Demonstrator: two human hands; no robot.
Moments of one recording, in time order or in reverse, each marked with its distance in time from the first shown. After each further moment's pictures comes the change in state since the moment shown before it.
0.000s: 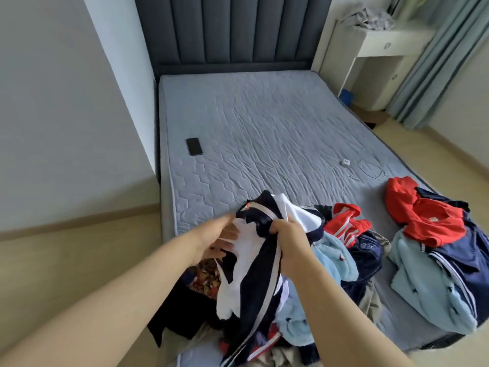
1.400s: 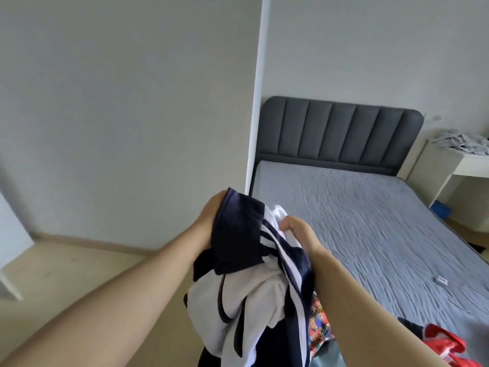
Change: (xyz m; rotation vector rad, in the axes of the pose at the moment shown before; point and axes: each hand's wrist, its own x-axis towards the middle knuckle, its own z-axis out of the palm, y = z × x) left_hand -0.210 0.019 -0.155 0.019 0.650 0.731; right_hand -0.126 -0.061 0.187 -0.434 -0.527 -0.163
